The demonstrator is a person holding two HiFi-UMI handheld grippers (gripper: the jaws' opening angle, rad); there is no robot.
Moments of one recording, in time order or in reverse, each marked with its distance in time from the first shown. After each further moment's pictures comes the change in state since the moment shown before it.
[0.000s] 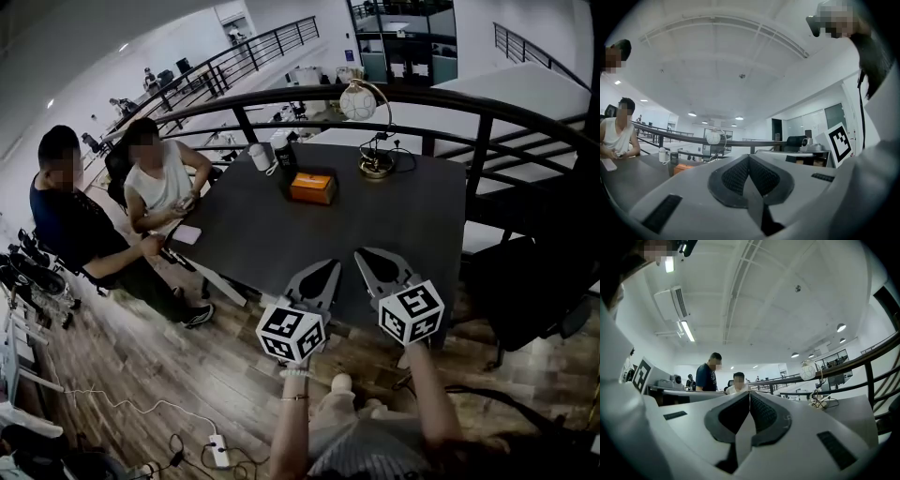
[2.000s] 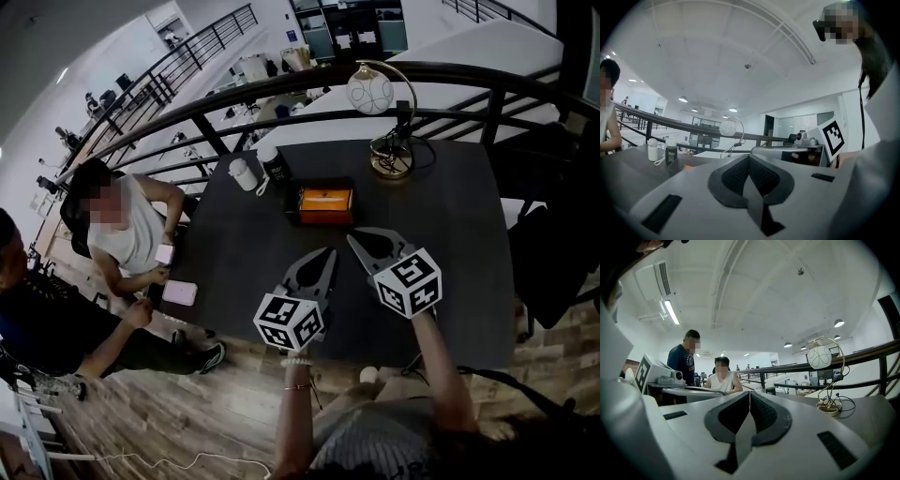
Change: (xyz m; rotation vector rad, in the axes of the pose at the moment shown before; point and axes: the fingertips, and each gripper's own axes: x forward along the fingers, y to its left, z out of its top) left arm 0.092 0.233 -0.021 -0.082 0.086 -0.179; right arm 0.243 -0.060 -0.039 -0.023 0.155 -0.124
